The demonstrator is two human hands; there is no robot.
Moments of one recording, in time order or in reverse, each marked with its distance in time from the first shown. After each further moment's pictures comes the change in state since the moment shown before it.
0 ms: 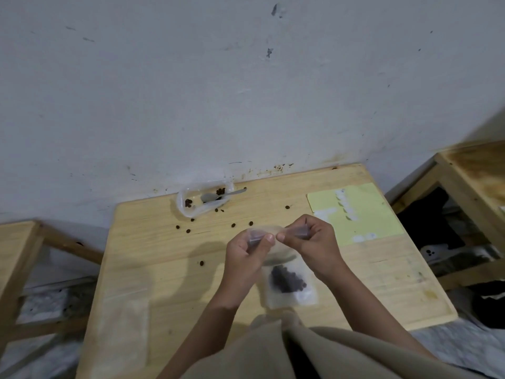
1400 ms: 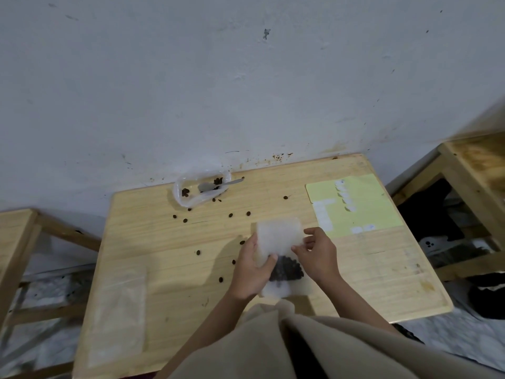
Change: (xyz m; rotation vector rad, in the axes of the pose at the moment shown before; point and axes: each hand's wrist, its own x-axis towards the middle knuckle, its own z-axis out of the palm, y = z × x) left_hand -0.004 -0.074 0.014 0.320 -0.061 -0.286; right_hand 0.003 0.084 -0.026 -0.595 0.194 0.237
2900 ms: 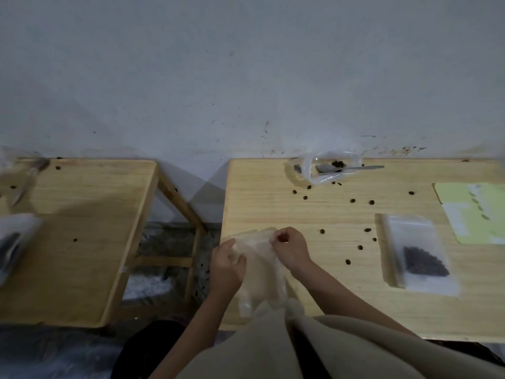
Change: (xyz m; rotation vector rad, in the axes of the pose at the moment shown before) left_hand -0.041 -0.156 -0.293 0.121 0.420 -0.053; right_hand -0.112 -0.147 0.290 0.181 -0.318 0.092
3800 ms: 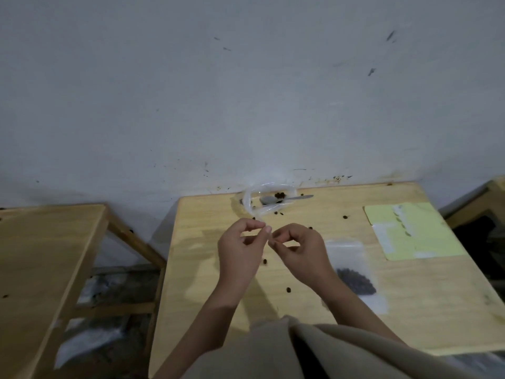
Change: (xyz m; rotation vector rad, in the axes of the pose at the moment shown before) left_hand -0.041 0.206 0.069 -0.455 -0.035 0.285; right_hand -0.041 -0.058 -0.174 0.020 0.069 -0.584
